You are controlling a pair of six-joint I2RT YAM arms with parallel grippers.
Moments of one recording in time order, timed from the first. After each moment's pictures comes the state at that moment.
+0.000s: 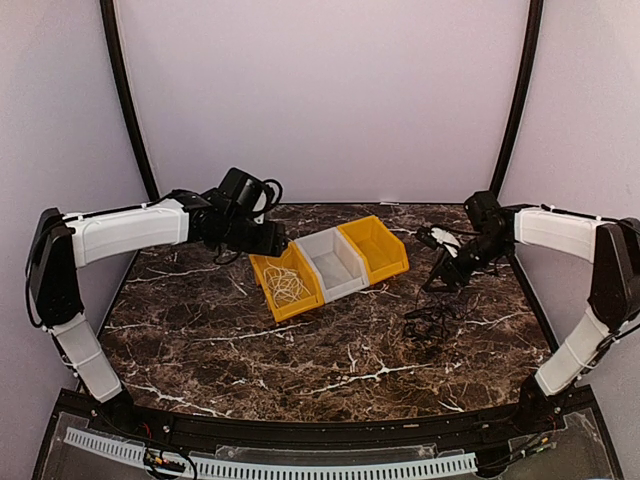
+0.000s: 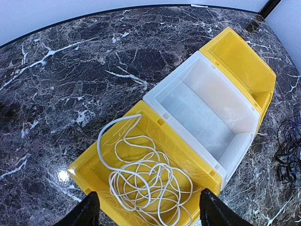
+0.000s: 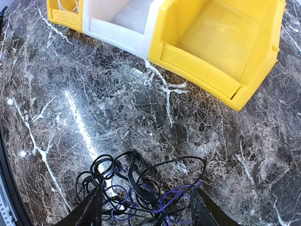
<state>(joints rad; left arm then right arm) -0.67 1.71 1.36 -0.47 -0.13 -0.37 0.24 1.58 1.09 -0.72 -0.57 -0.66</state>
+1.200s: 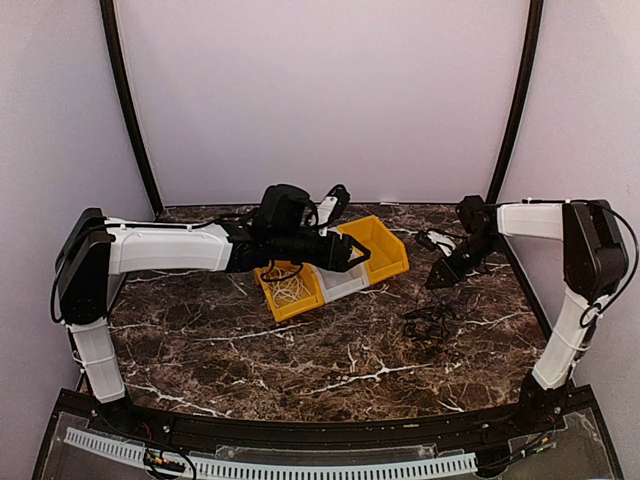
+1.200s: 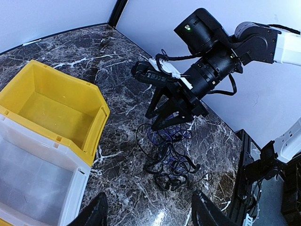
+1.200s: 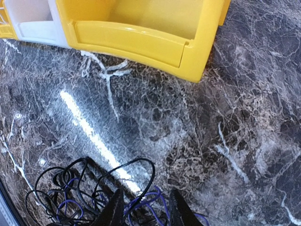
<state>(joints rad) -0.87 1.86 1.38 0.05 0.30 -0.38 0.20 1.80 1.21 -0.74 -0.48 -0.54</state>
